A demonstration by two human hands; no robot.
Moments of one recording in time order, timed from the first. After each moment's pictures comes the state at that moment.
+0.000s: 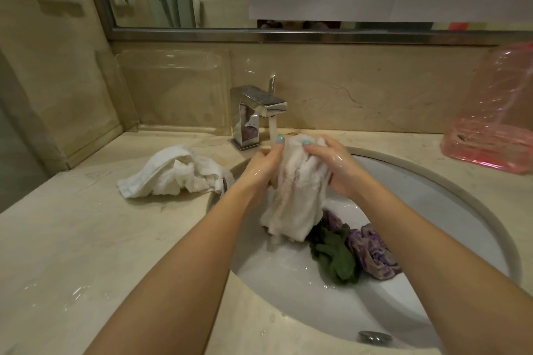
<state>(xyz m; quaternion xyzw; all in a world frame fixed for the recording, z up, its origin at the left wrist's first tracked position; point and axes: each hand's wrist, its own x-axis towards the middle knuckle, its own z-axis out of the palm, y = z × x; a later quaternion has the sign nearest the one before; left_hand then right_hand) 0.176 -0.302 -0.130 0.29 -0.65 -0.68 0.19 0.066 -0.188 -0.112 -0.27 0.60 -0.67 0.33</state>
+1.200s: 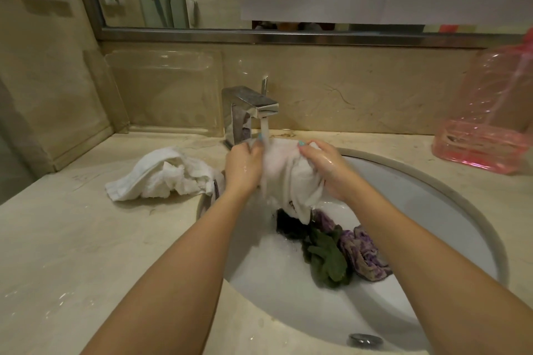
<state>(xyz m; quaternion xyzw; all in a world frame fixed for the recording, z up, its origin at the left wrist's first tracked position) 0.179 -0.301 -0.120 0.36 -0.75 -0.42 0.37 0.067 -0.189 -0.112 -0.31 0.69 -0.61 0.25</state>
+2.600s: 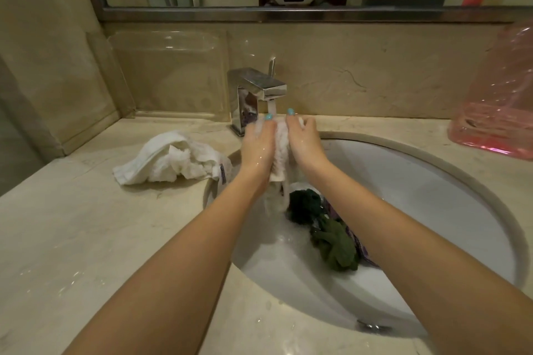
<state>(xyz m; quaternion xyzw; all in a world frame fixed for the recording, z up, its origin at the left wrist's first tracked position) 0.176 -0.282 -0.113 0.32 -0.49 -0.72 0.38 0.109 -0.233 -0.113 -0.26 0.70 -0.64 0.18</state>
